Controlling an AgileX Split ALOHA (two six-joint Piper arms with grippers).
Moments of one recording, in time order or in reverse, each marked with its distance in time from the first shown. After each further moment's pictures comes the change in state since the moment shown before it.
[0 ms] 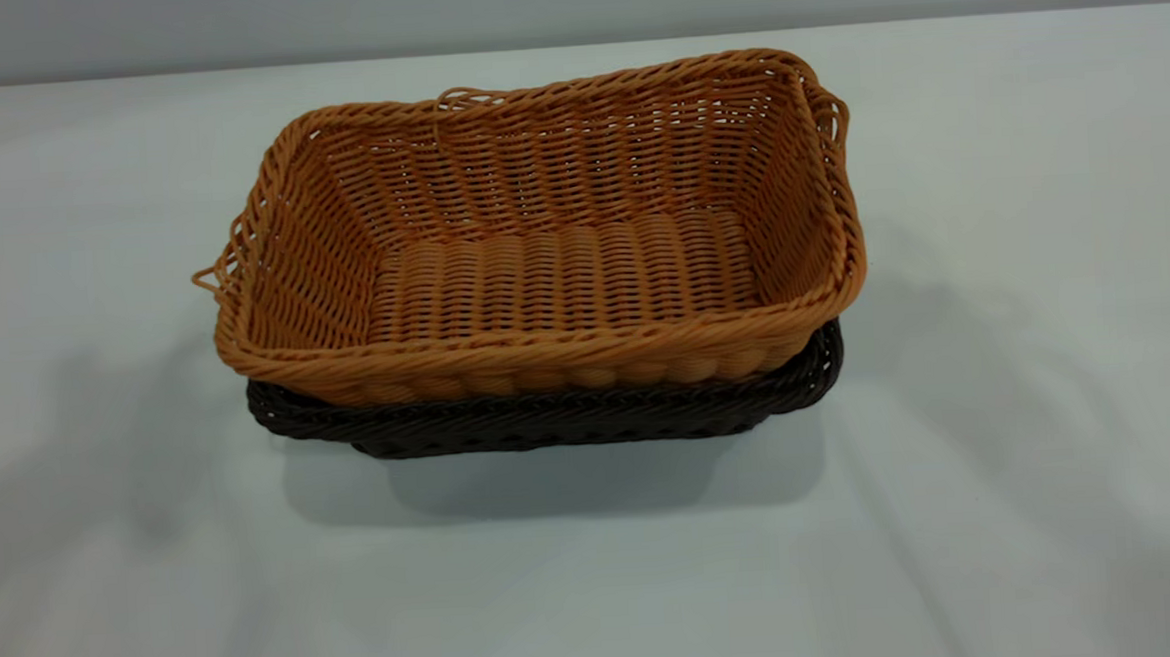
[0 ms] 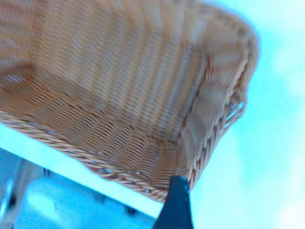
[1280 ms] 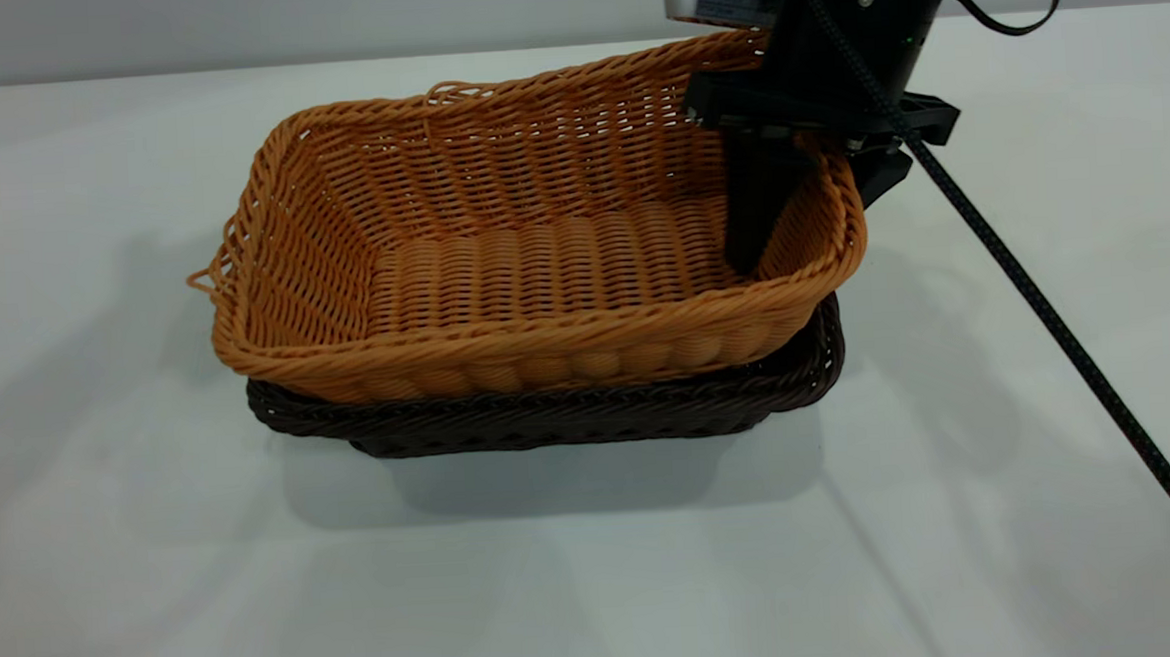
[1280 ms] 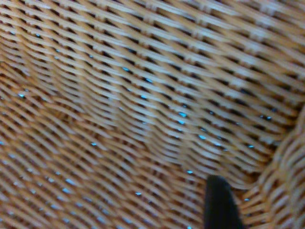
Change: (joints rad) left arm 0.000 0.292 0.000 -0.052 -0.292 0.321; right arm -0.016 0.572 0.091 0.276 -0.191 -0.214
